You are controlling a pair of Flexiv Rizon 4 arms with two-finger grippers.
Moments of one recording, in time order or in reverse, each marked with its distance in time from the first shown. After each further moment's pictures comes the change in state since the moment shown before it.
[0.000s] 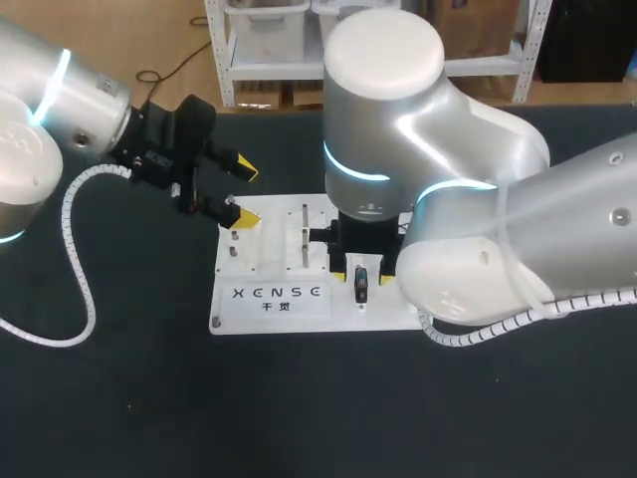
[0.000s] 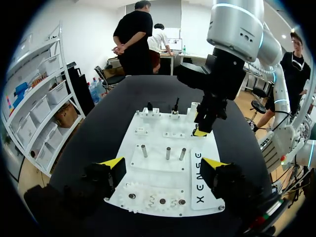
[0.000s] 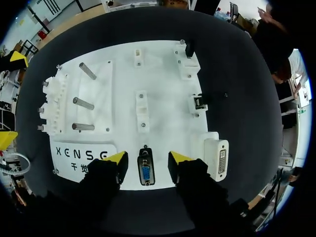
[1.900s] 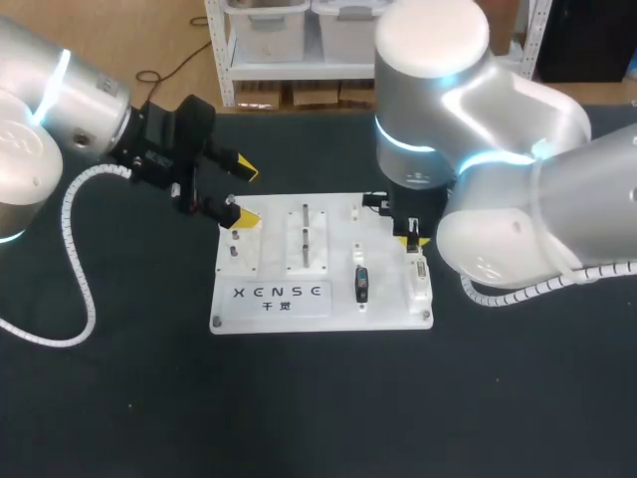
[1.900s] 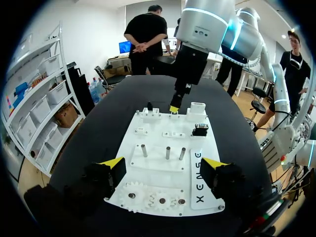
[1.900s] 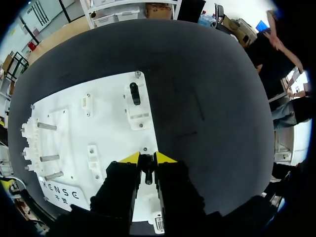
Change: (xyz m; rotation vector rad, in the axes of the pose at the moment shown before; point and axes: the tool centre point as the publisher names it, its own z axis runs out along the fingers) left arm 0.000 0.000 0.000 0.000 0.000 0.000; right arm -0.075 -0.069 0.011 0.071 -0.084 0.070
